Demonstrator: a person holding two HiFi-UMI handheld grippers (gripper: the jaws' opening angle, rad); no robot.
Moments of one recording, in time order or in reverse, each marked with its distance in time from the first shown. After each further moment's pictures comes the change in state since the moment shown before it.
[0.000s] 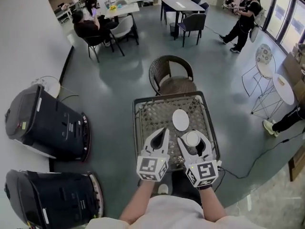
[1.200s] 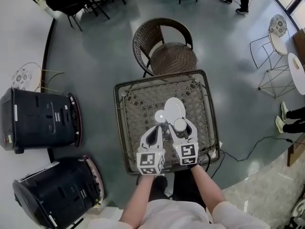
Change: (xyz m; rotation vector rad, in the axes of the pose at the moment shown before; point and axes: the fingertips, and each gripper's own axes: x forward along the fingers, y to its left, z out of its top) left arm 0.120 0.063 -0.206 -0.090 0.370 0.167; right arm 0.142 -0.129 -0.248 0.025 0.333 -0.034
